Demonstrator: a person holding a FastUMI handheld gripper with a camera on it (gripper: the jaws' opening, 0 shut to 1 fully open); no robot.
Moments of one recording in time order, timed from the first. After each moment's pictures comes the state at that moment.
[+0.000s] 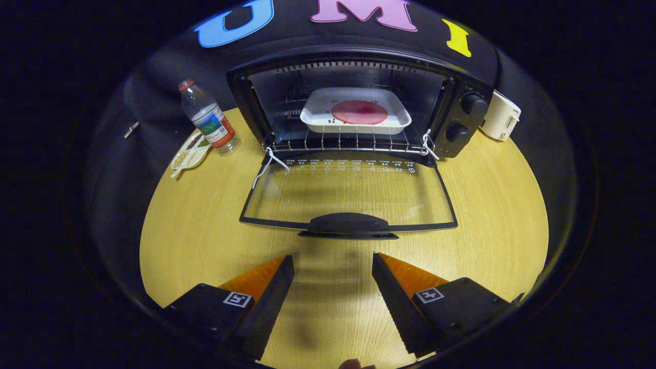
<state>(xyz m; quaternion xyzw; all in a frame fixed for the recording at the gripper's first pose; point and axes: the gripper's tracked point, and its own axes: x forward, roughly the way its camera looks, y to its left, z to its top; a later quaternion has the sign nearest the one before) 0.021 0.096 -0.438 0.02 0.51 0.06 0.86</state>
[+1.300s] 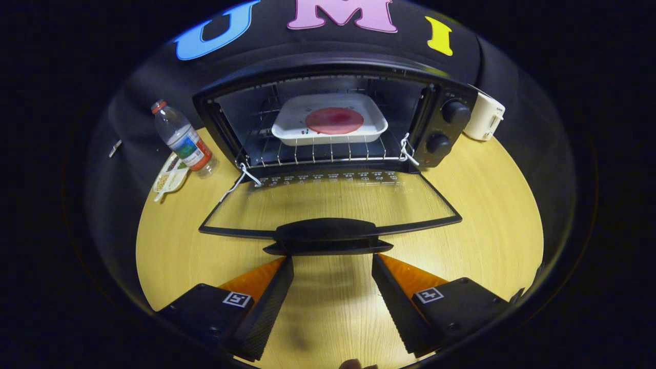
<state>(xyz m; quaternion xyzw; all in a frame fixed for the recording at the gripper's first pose) 0.042 0.079 -0.422 0.05 0.47 0.01 0.88</state>
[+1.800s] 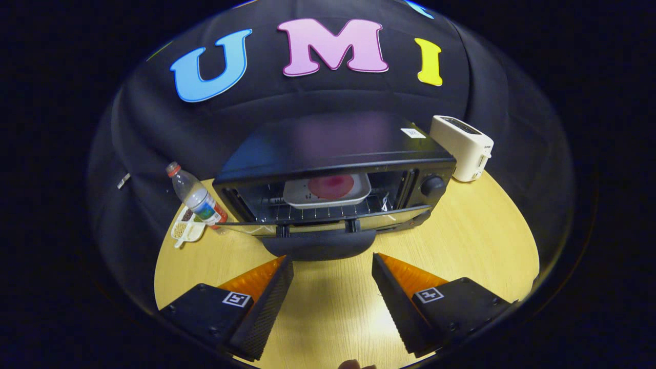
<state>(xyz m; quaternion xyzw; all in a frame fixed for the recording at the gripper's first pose) 0.068 0.065 -0.340 0.07 0.36 0.00 0.93</state>
